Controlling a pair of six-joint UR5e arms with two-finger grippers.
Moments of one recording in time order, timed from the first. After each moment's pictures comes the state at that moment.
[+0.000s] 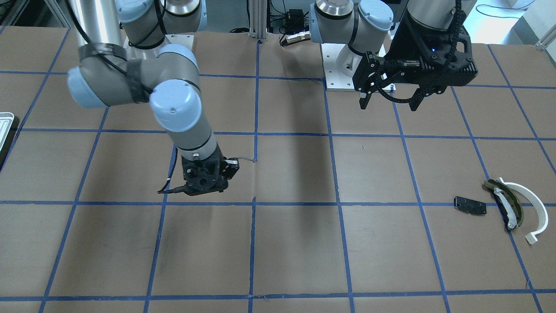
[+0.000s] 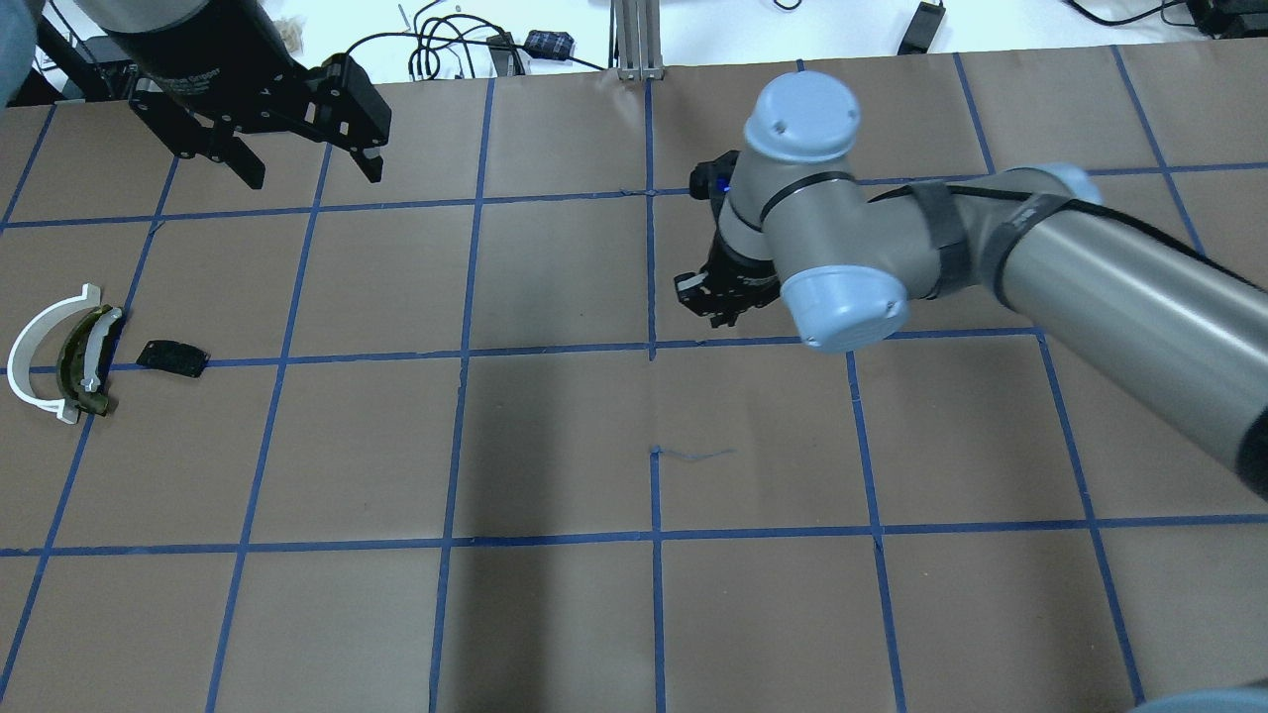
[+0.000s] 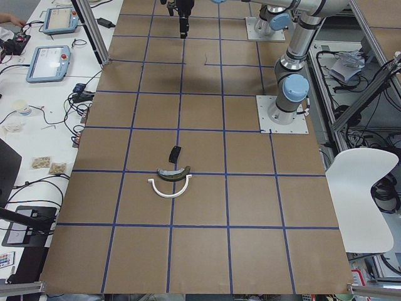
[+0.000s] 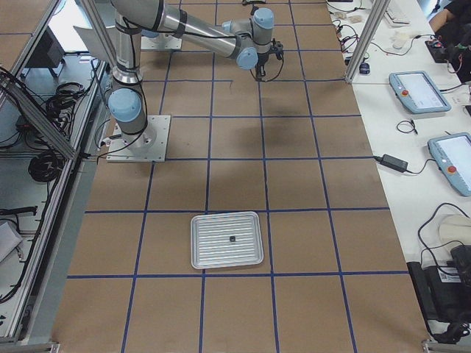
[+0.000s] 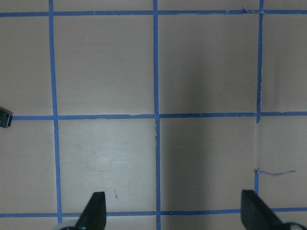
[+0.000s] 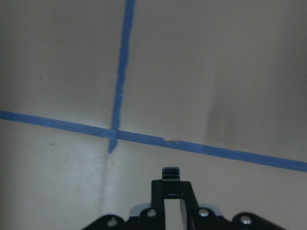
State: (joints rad) left arm -1.57 -1.59 -1.42 -1.62 1.56 0.01; right arm 1.84 -1.20 1.77 -2.23 -1.45 0.14
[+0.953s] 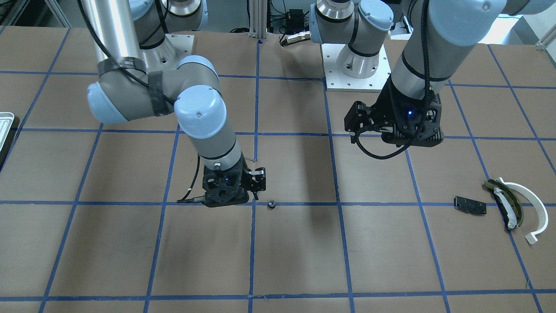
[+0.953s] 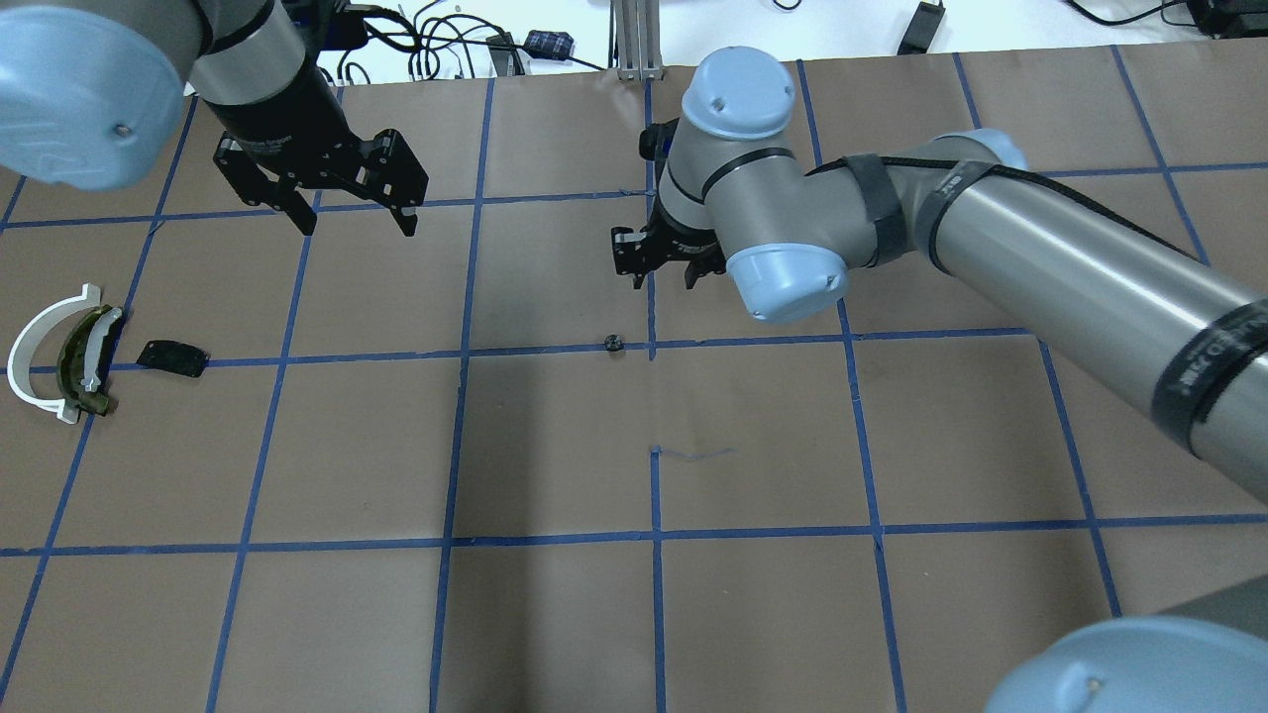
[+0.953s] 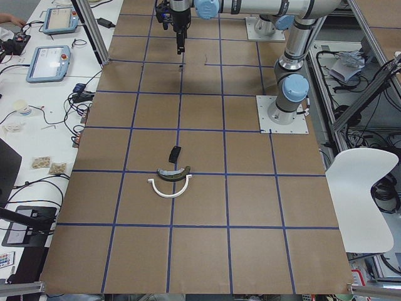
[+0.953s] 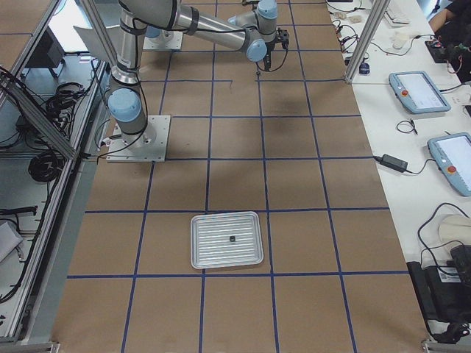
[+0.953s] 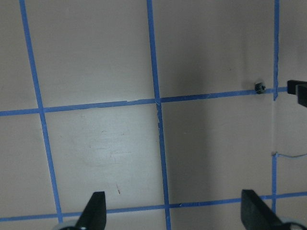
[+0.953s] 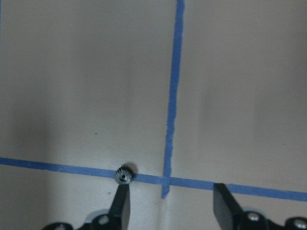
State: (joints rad) left arm -1.56 -1.70 -1.53 -1.50 1.56 0.08; right arm 1.81 -1.18 1.66 -2.20 -1.40 0.18
